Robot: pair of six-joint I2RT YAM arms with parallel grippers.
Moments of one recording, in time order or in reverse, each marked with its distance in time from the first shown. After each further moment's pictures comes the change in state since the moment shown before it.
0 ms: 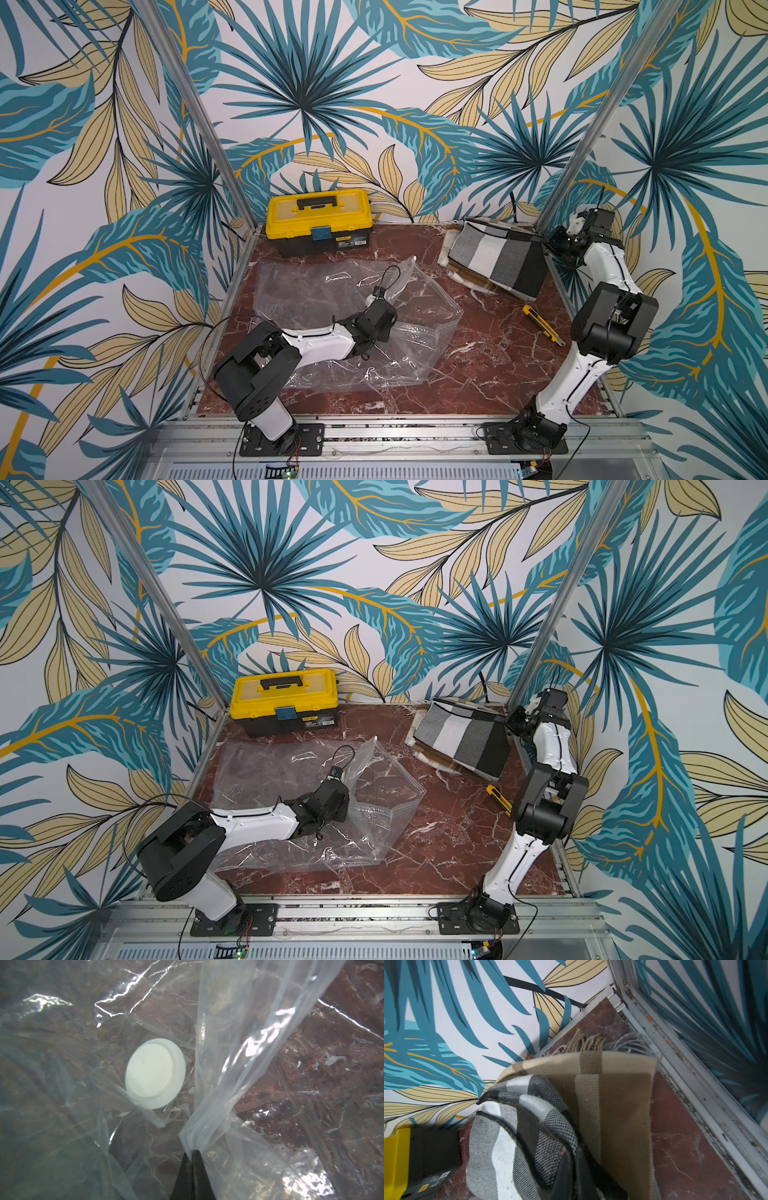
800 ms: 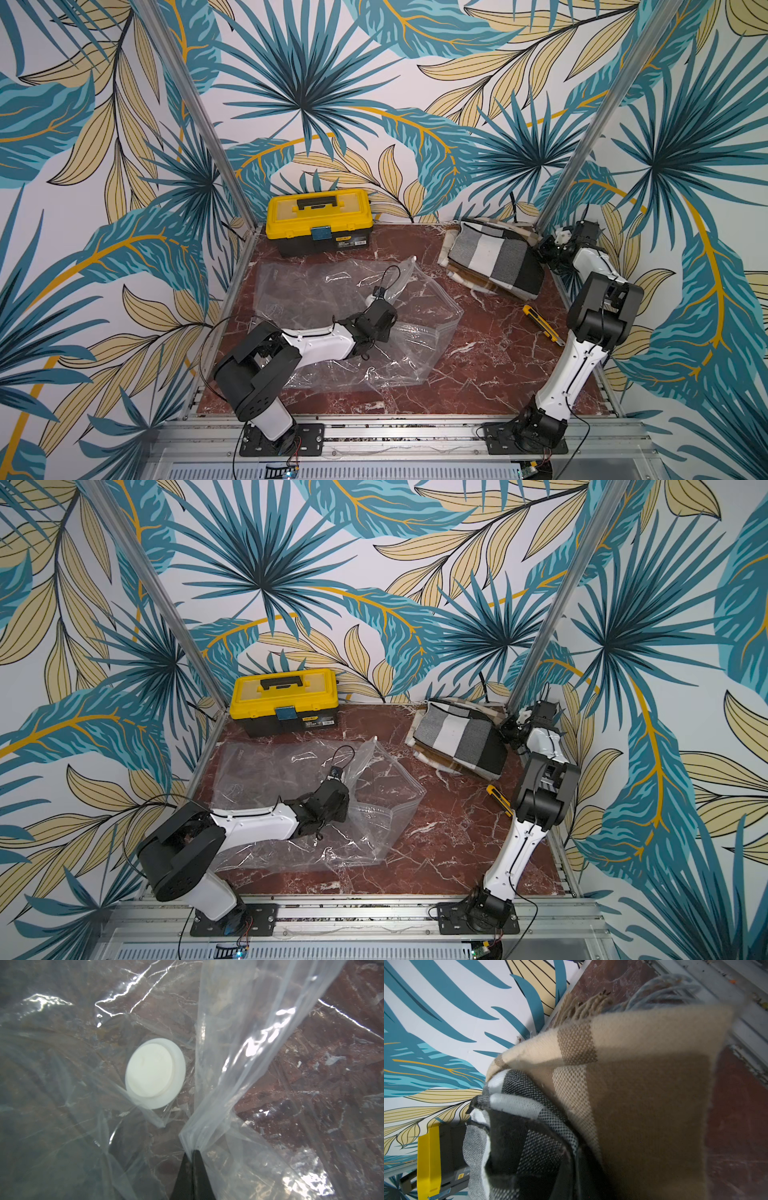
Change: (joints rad) left arm 0.000 0.000 0.000 0.000 -0.001 0.000; right arm -0.004 0.177 0.005 0.104 -0.193 0.147
